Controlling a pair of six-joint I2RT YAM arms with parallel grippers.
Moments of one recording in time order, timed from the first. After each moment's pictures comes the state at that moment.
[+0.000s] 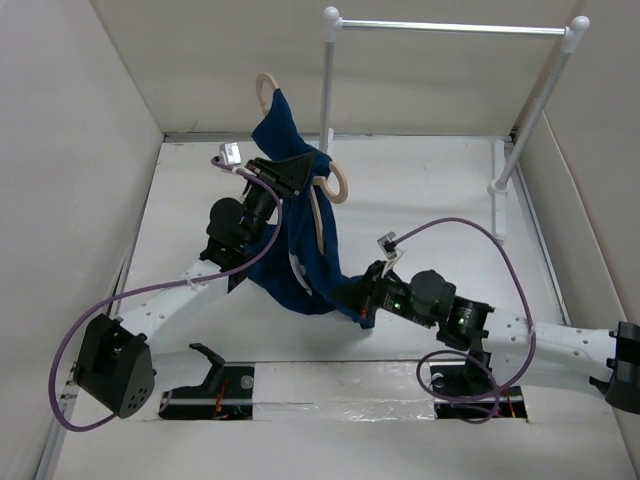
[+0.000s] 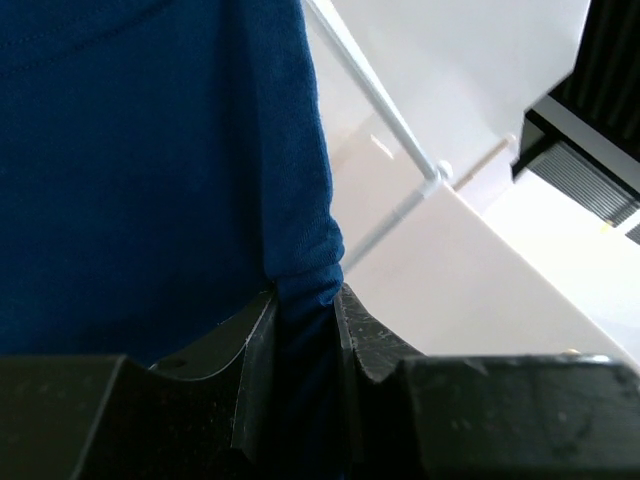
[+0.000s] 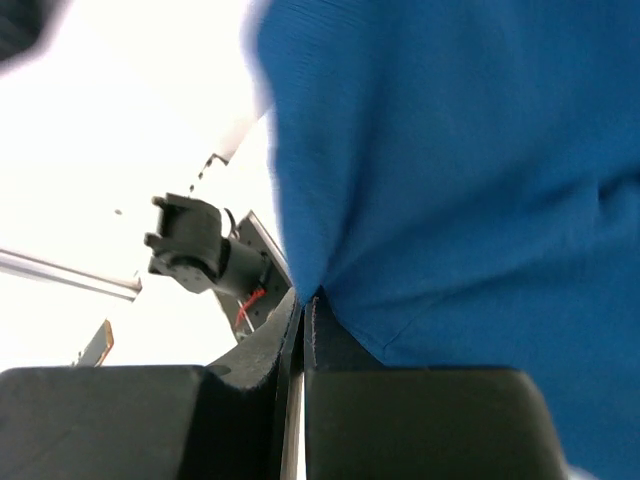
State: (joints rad) left arm -0.57 1.18 0.81 0.77 -0.09 -0.86; right arm 1.14 0.91 0.48 0.32 0.06 0.73
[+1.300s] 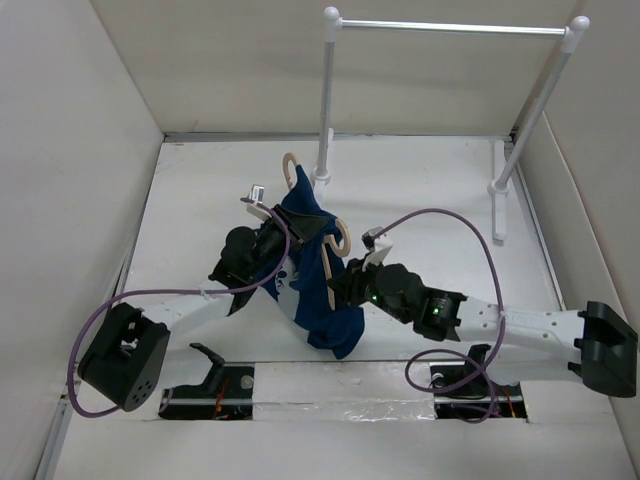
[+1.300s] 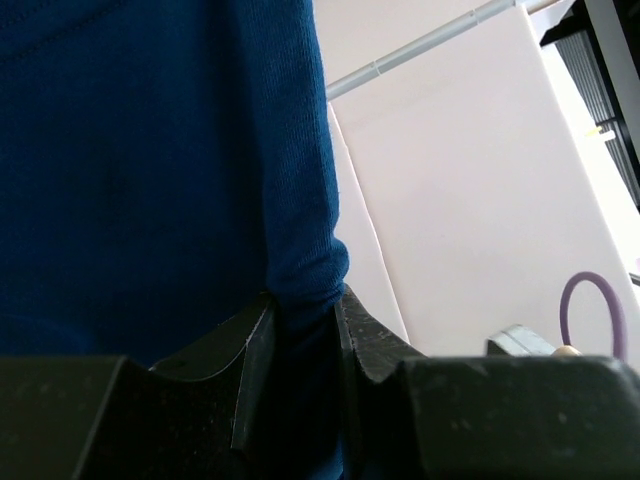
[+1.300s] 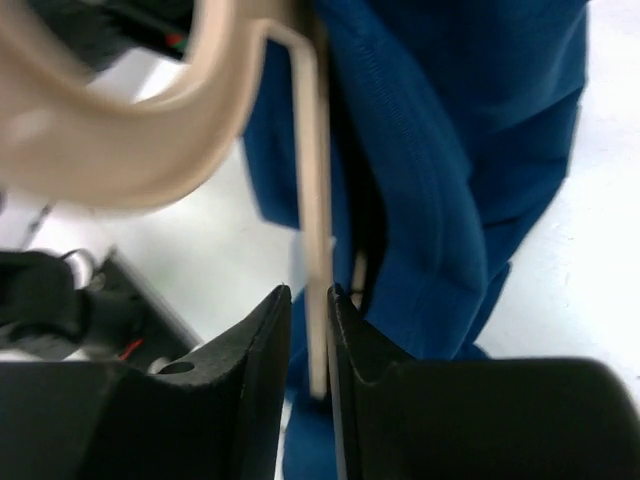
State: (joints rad) left arm -0.56 1.22 0.46 0.82 0.20 -1.15; right arm 1.15 1.09 0.62 0.18 0.33 0.63
